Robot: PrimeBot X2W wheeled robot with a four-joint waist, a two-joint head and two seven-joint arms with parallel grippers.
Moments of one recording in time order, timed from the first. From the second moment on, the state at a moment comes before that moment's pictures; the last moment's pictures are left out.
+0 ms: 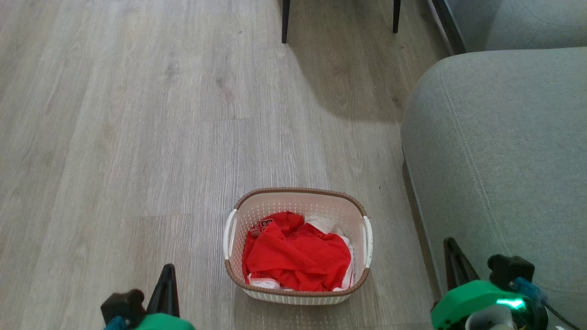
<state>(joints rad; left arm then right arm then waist) 0.17 0.05 -0.15 0.24 -0.30 0.07 -0.23 0.03 -0.04 0.10 0.33 0.35 0.13 -0.23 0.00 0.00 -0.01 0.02</state>
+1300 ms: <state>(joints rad) 0.10 0.05 -0.09 0.25 -0.76 0.00 -0.13 0.00 -0.04 0.04 0.31 0.79 0.13 -0.13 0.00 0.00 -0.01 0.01</state>
